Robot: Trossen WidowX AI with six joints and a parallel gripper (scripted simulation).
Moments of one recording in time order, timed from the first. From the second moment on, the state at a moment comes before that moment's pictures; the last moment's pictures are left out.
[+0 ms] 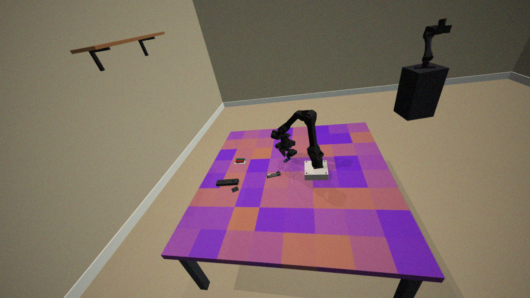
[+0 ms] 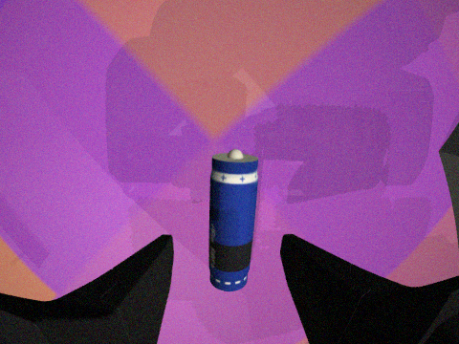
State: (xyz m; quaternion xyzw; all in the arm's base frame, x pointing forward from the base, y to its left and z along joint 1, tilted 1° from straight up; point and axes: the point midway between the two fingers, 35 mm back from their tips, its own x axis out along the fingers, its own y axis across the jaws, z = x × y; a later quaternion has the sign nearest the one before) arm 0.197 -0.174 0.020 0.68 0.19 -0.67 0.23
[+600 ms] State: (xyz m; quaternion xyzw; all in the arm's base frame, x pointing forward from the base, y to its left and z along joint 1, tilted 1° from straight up) arm 0.195 -0.173 -0.003 0.68 0.20 -0.67 0.22
